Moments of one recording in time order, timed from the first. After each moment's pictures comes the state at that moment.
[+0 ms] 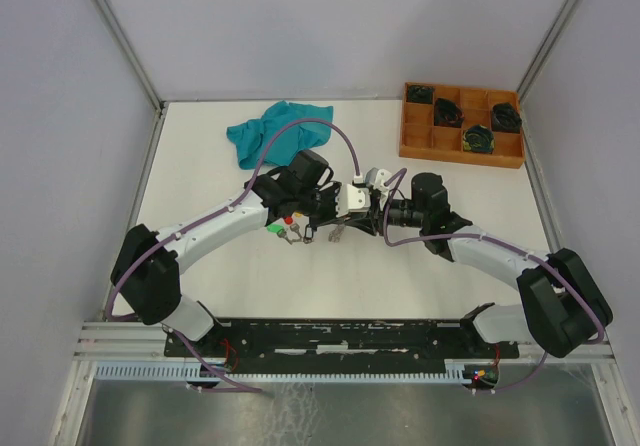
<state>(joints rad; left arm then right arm) -0.77 1.53 1.19 -0.50 0.45 0.68 0.53 1.33 0.60 0.43 -0.78 -0.17</state>
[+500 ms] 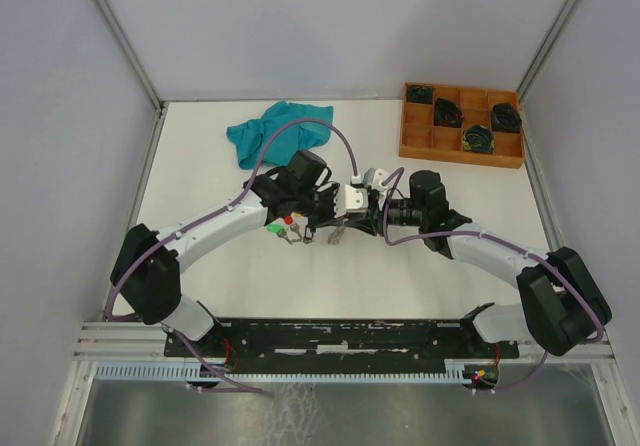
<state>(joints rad) -0.76 1.53 1.18 -0.50 0.49 0.69 0.52 1.34 0.63 0.36 -0.81 -0.21</state>
